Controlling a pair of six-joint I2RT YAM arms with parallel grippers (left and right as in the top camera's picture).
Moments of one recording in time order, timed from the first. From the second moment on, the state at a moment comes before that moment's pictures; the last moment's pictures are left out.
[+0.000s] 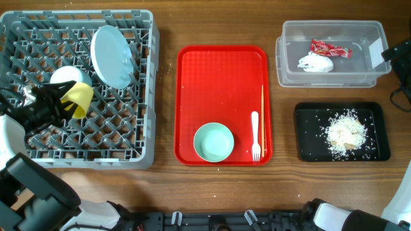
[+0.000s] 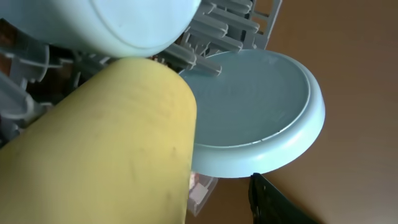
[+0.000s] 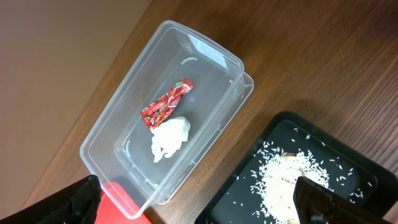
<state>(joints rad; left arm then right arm) 0.75 1.69 1.13 -0.69 1.04 -0.69 -0.47 1.41 1.60 -1.05 -0.03 0.55</state>
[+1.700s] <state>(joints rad) 0.65 1.27 1.13 -0.89 0.34 -0.50 -0.47 1.41 1.60 -1.05 -0.03 0.55</state>
